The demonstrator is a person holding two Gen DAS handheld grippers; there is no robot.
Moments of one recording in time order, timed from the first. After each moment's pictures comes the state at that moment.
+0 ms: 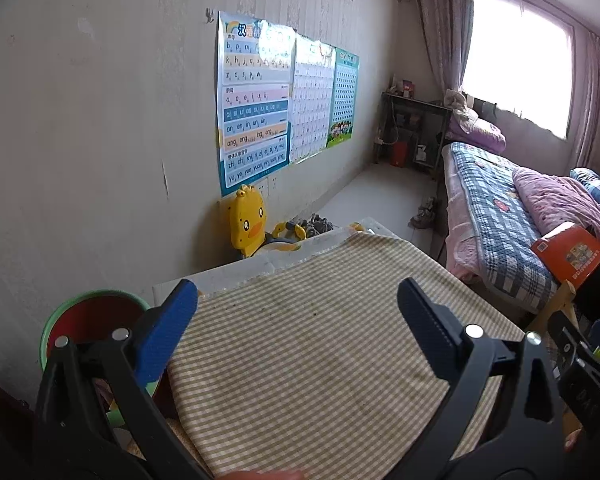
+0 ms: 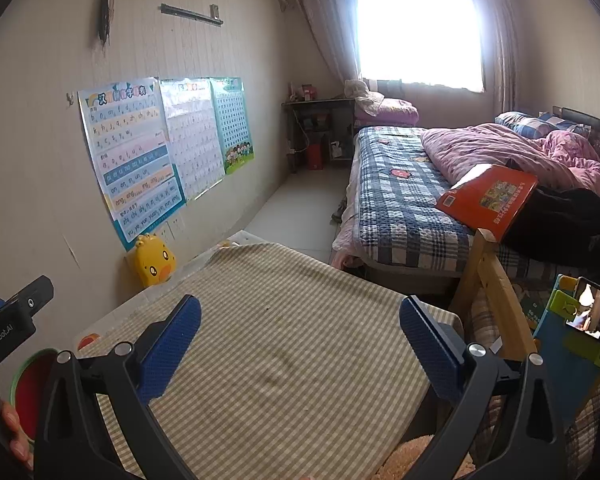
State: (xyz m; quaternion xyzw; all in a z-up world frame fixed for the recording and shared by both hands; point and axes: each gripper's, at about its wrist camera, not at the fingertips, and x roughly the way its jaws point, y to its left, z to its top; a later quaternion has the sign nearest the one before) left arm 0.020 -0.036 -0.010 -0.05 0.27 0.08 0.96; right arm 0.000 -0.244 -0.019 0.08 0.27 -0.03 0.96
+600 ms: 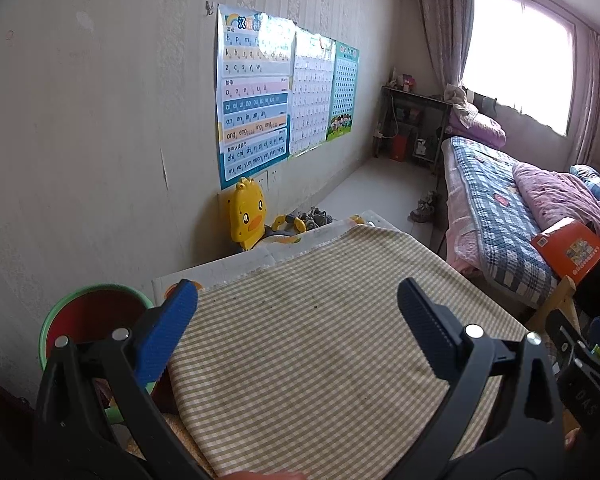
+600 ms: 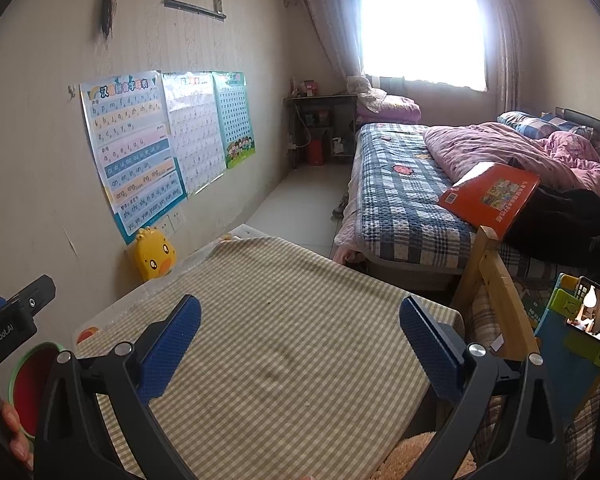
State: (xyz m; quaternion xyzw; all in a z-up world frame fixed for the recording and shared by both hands) left arm 0.020 -0.034 -0.015 -0.05 0.28 0.08 0.96; right arm 0.000 -0.242 -0.023 0.07 0.28 -0.03 0.96
